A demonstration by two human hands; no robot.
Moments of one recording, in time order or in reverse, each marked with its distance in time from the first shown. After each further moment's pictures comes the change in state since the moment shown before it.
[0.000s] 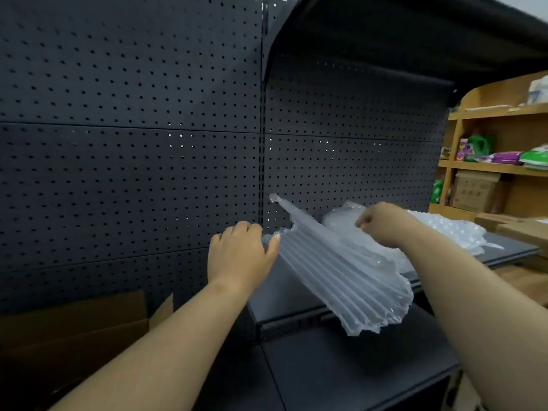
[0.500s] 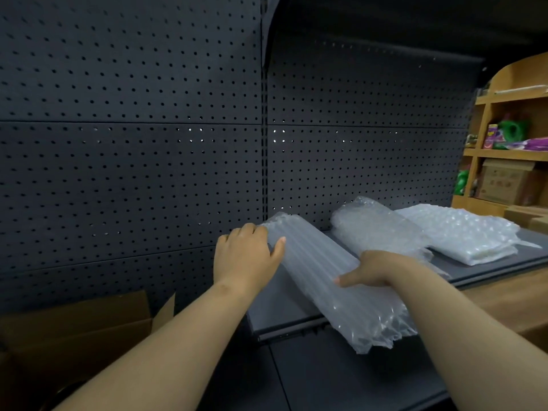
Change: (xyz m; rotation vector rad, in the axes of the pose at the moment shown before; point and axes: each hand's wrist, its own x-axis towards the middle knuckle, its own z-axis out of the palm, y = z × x) left_hand 0.021 0.008 0.033 0.046 -0.039 -0.024; right_hand 0.015 0.006 0.062 0.076 -0.491 0.104
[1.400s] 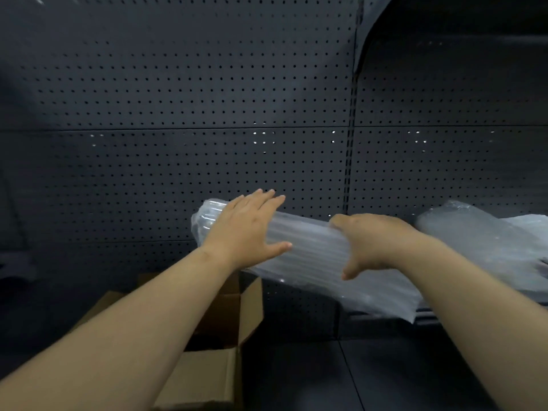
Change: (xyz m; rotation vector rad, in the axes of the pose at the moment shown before) left_hand -0.044 -0.129 -0.091 0.219 0.016 0.199; right_hand -0.085 -0.131 0.010 -0.401 0.308 -0.633
